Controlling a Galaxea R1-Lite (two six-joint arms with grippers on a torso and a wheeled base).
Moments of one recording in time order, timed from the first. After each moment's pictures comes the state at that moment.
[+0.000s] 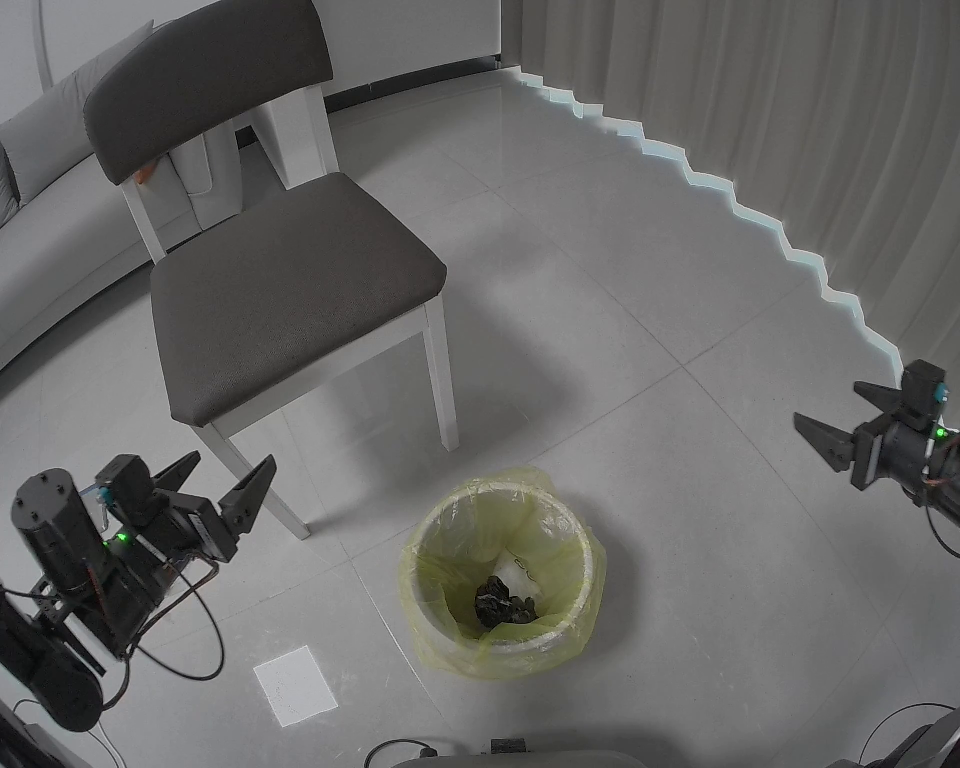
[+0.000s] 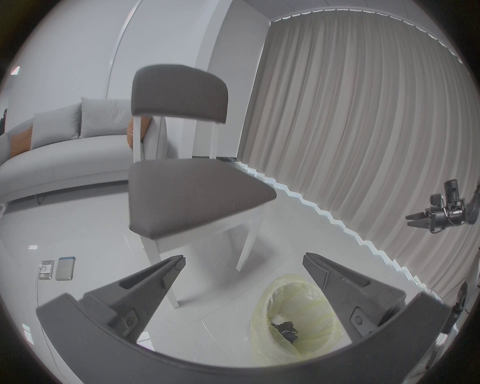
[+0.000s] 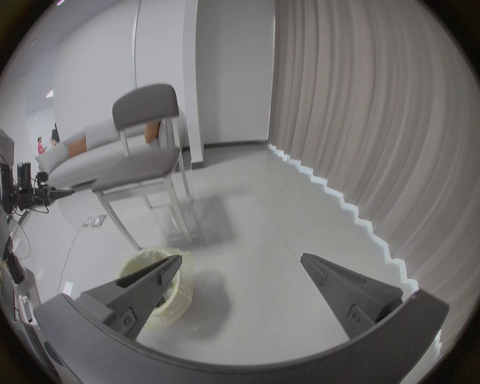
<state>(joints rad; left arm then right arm) -0.26 1.62 -0.11 -1.47 0.00 -0.15 0.11 1.35 -0.51 -0.64 0.11 -0.15</state>
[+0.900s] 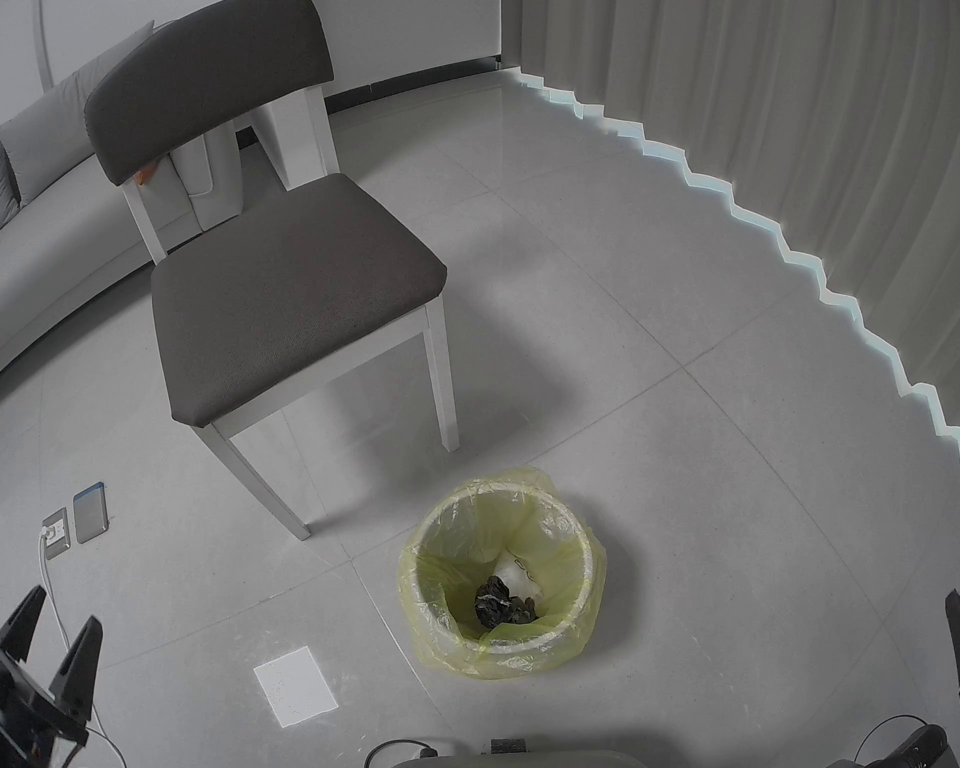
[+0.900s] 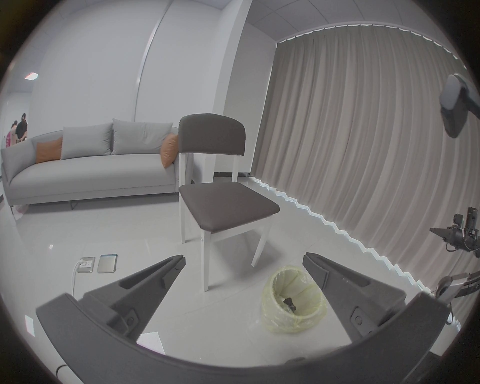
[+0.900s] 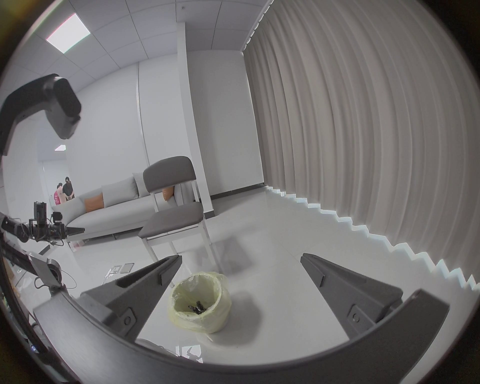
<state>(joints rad) -0.08 0.31 -0.11 -0.20 -0.06 -0.16 0.06 0.25 -0.23 -0.13 0.19 0.08</state>
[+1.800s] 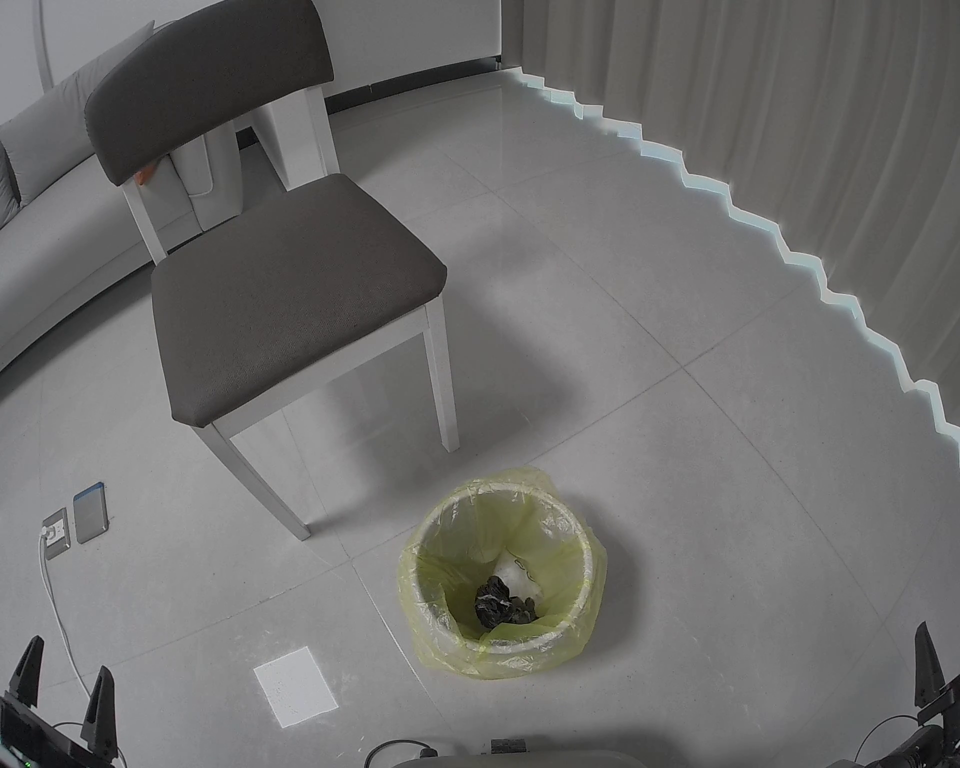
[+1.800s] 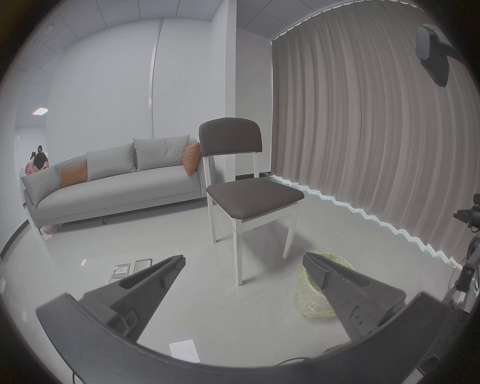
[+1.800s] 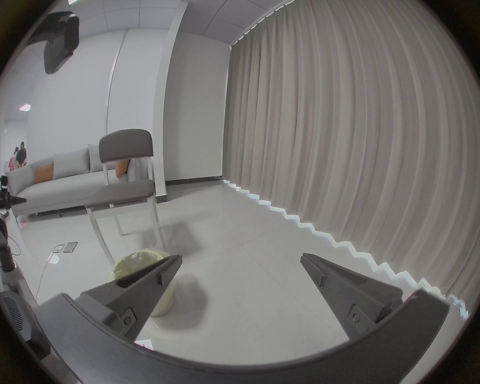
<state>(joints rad) 0.01 0.01 -0.02 -0.01 0.02 -0.03 0.00 0.01 -0.02 -0.08 -0.08 -0.06</state>
